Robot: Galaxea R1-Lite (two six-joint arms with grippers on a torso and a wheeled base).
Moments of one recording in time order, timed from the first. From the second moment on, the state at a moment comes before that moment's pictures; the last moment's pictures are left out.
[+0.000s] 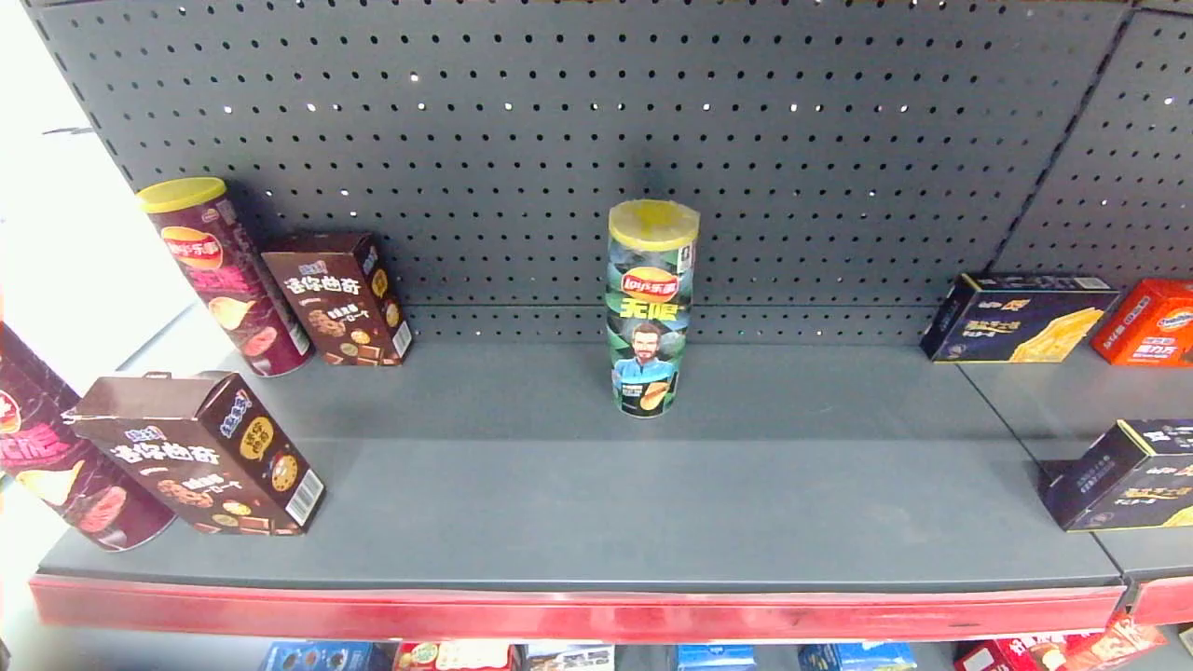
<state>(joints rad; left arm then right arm) 0.00 0.00 0.00 0.00 0.05 -0.01 0.00 0.00 0.00 0.00 -0.02 -0.01</state>
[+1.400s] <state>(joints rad) 0.00 0.00 0.00 0.00 0.05 0.00 0.00 0.00 0.00 0.00 -0.02 0.00</state>
